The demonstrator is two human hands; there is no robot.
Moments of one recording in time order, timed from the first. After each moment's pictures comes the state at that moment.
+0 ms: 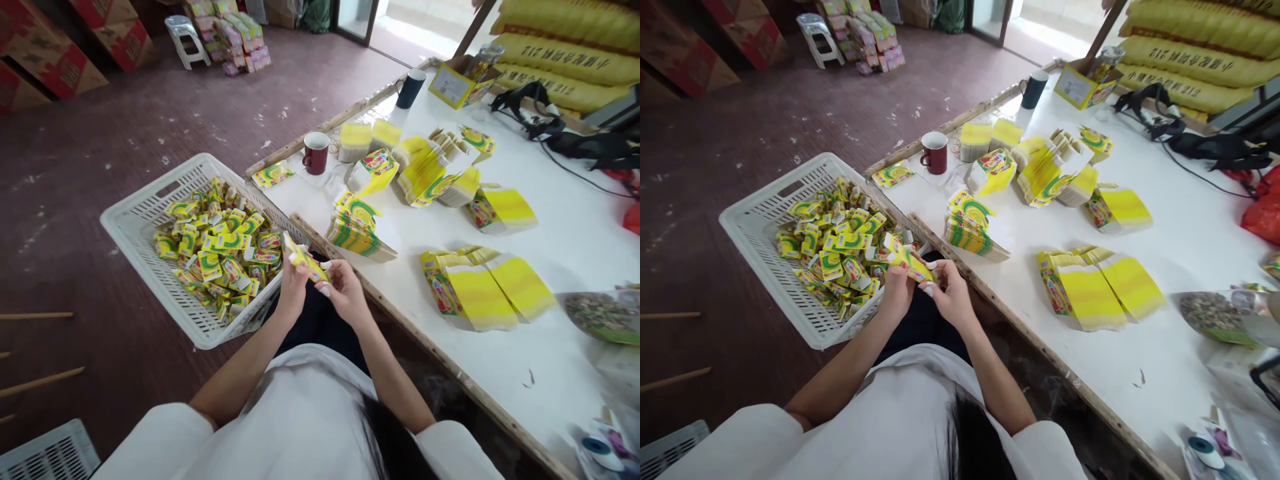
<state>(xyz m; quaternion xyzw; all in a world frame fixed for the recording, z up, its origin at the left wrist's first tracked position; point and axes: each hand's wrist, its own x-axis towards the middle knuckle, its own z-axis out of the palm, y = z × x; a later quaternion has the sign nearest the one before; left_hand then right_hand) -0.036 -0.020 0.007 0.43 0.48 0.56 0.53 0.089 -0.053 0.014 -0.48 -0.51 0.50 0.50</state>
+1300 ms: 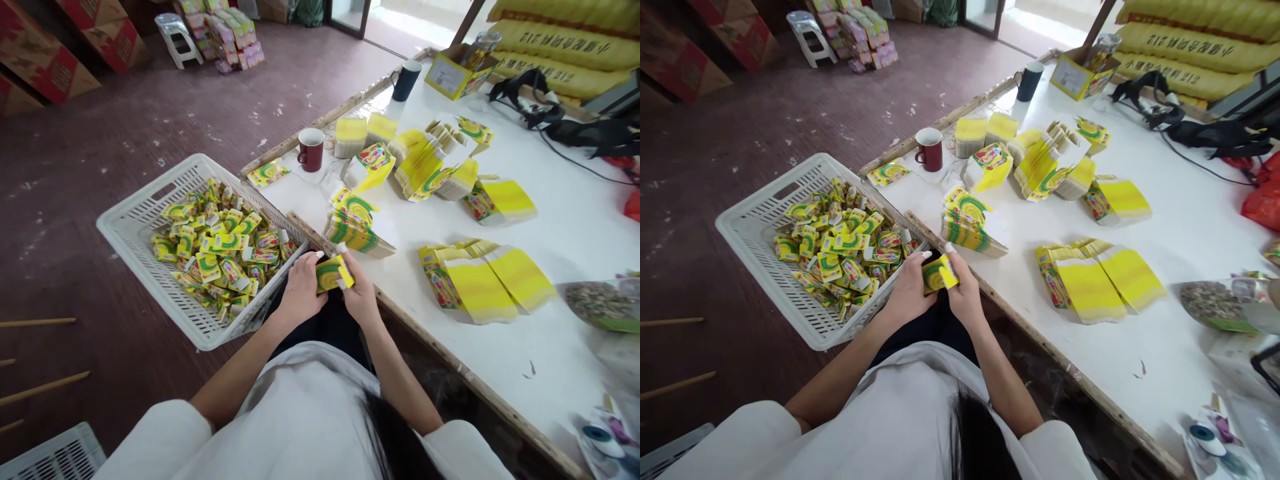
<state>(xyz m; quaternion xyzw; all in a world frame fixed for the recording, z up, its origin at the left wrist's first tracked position) -0.044 -0.035 0.002 0.79 0.48 0.30 0.23 0.120 -0.059 -0.008 -0.52 -0.59 0.36 0.50</state>
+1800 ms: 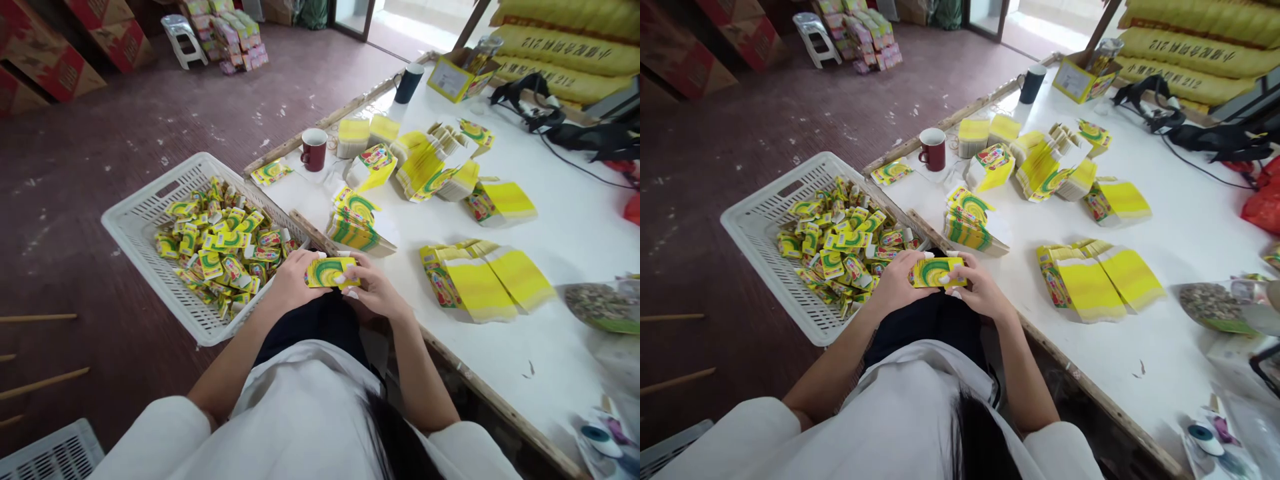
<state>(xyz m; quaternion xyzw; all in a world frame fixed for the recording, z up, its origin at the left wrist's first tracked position) -0.065 -0.019 0.032 0.81 0.44 0.31 0.22 0.162 -0.050 0.014 -0.42 -0.73 0.38 0.38</state>
